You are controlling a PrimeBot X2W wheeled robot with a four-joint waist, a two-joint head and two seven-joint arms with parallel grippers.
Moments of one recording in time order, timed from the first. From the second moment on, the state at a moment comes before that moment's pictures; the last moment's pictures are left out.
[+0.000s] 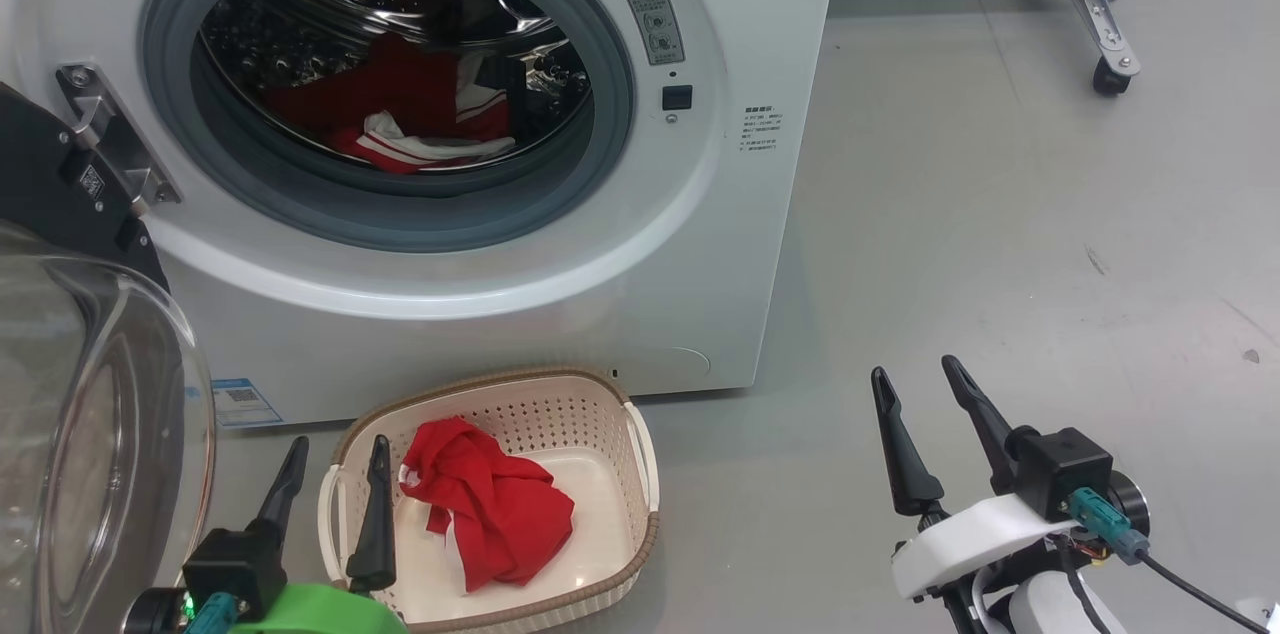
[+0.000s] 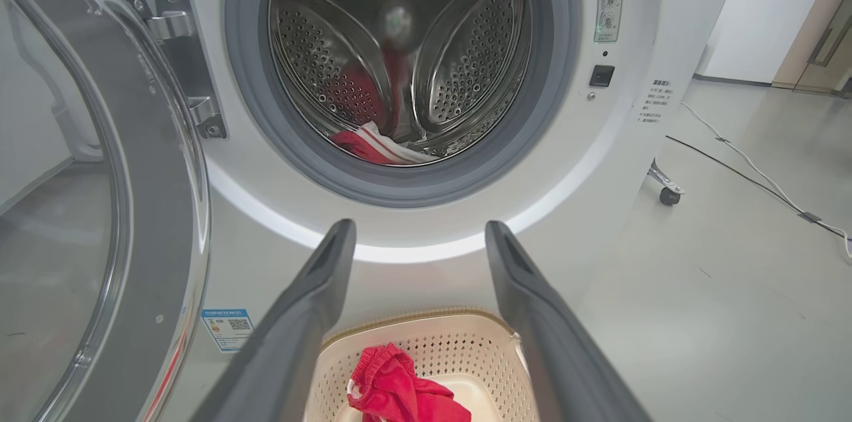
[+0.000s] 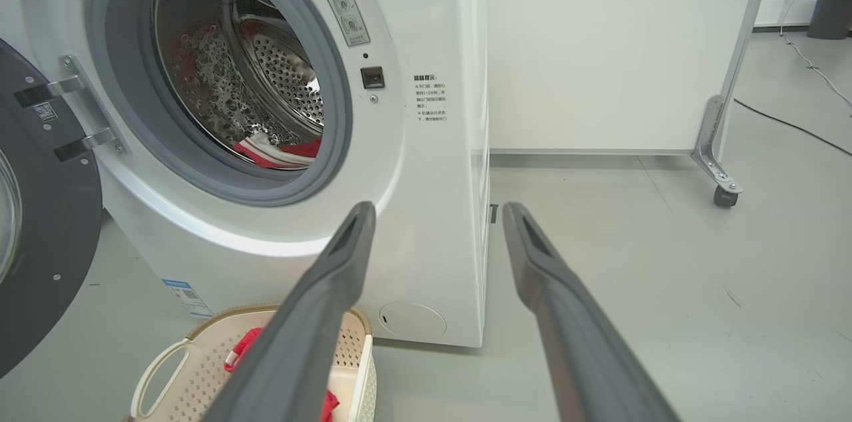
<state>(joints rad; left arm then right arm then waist) 0.03 0.06 -0.15 0.20 -0.32 0.03 -0.24 -0.05 -0.05 0.26 0.26 0.30 0.01 -0.26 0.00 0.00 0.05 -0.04</state>
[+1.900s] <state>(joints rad) -0.33 0.11 -0.19 0.20 -0.30 0.04 0.02 -0.18 -0.05 0.31 0.13 0.27 0.02 -0.26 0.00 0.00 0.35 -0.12</state>
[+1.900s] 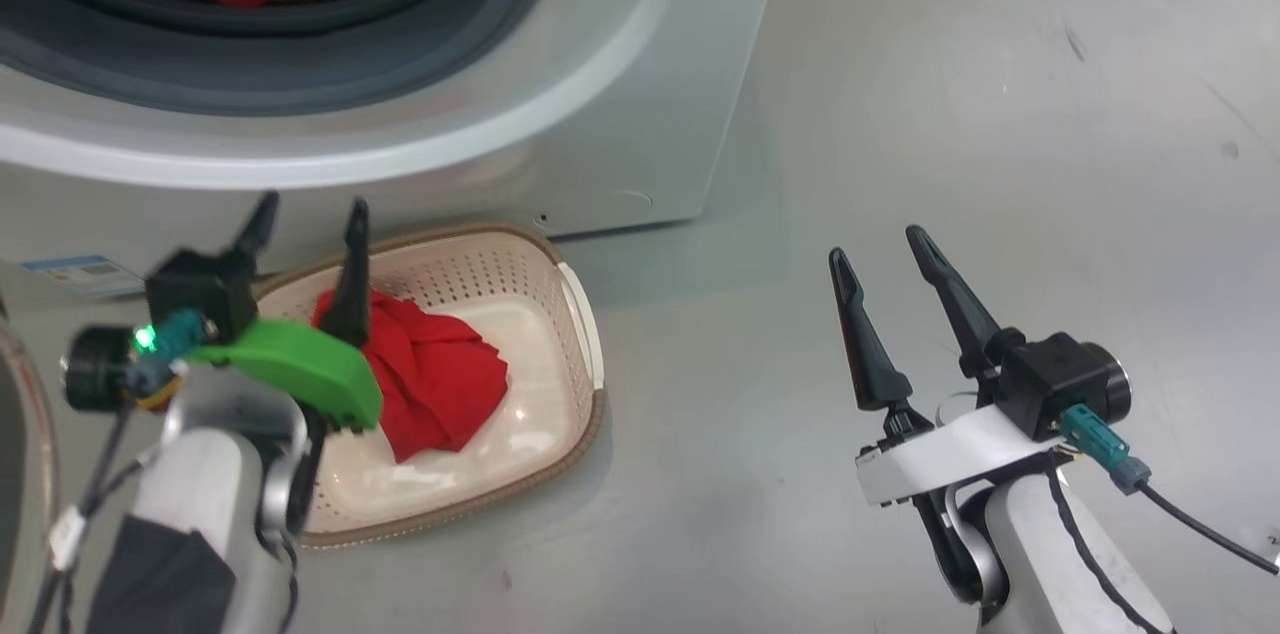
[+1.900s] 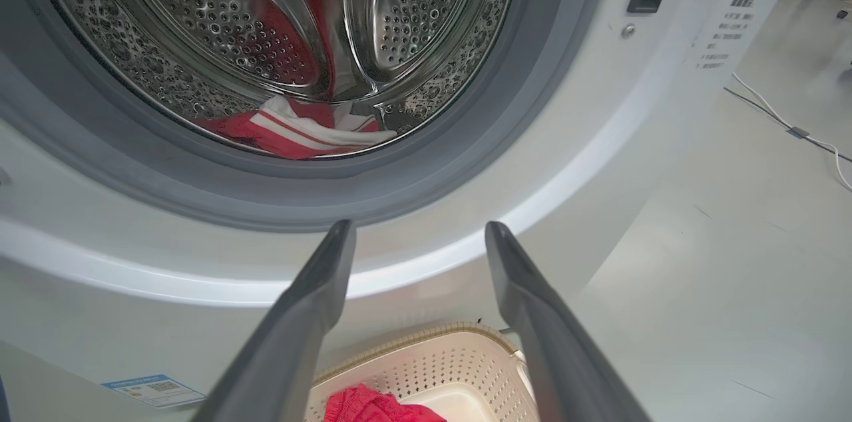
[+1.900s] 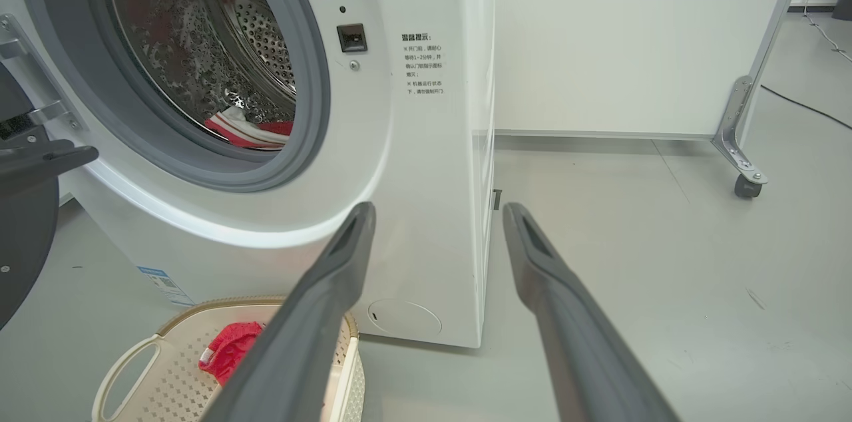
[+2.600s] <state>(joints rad) -0.78 0.34 -0.09 0.30 -0.22 0.03 0.20 -0.32 -0.05 0.43 0.05 0.45 -0.03 -0.26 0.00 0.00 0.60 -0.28</state>
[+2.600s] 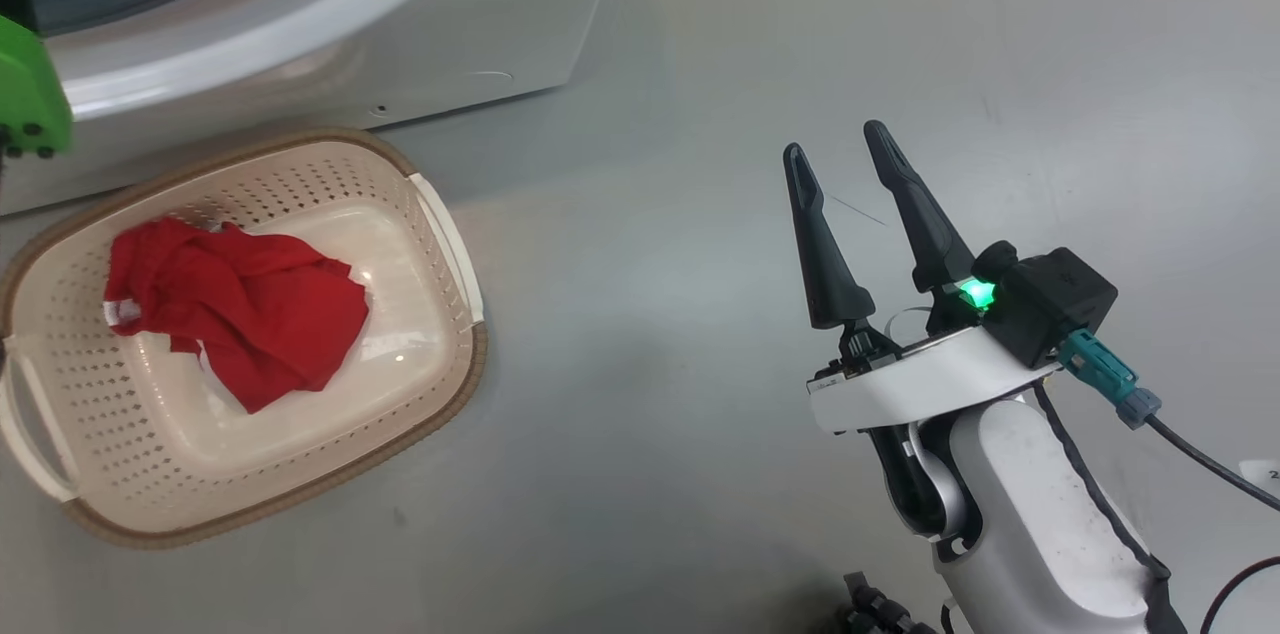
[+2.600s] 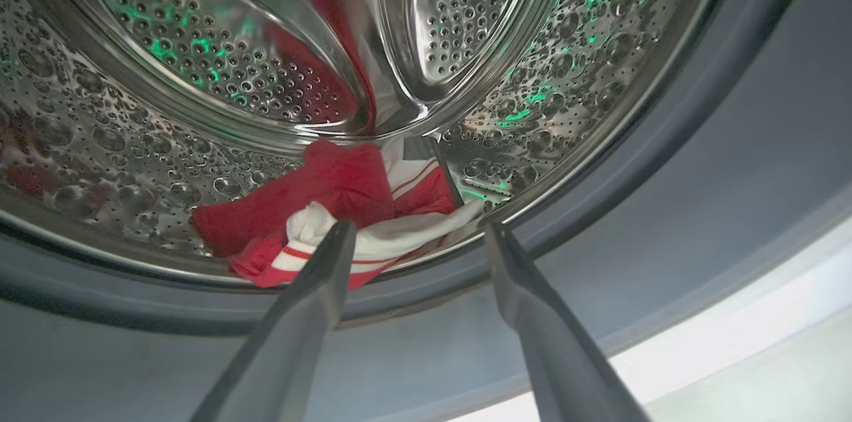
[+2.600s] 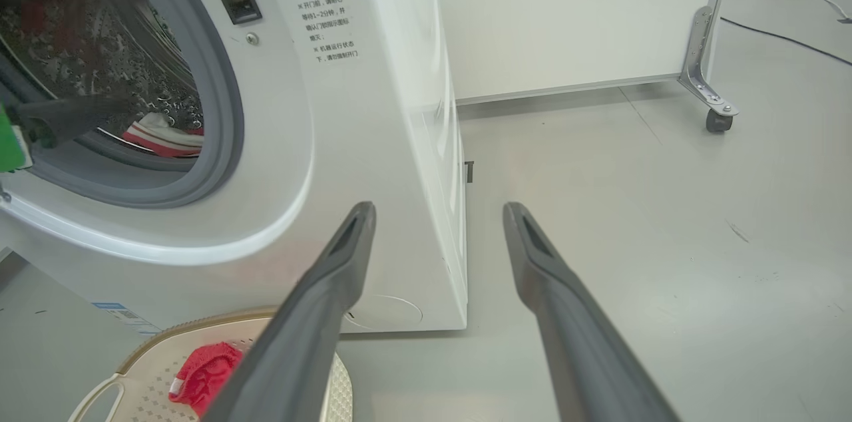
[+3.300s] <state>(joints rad) -1.01 0.53 -0.06 0.46 -0.18 -0.03 0.40 -0.38 -0.05 0.48 0.04 0.51 -0.06 -0.26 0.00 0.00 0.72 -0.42</state>
